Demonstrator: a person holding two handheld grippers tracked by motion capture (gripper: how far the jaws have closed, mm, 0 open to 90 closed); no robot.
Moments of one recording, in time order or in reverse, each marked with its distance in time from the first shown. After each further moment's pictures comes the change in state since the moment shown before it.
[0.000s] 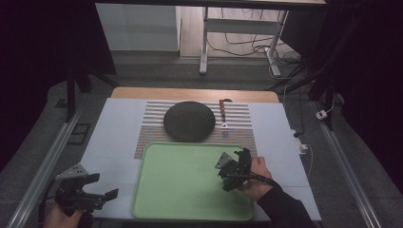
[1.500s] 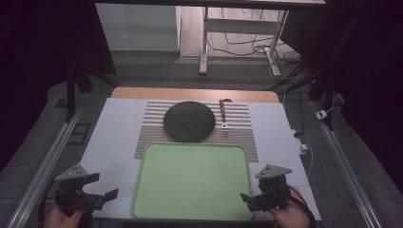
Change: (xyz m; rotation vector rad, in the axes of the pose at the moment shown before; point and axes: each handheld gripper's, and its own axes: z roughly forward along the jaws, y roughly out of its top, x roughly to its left) left arm -0.001 0.000 -0.001 -0.010 0.006 0.009; right arm -0.005 -0.089 -0.070 -0.155 0.260 0.513
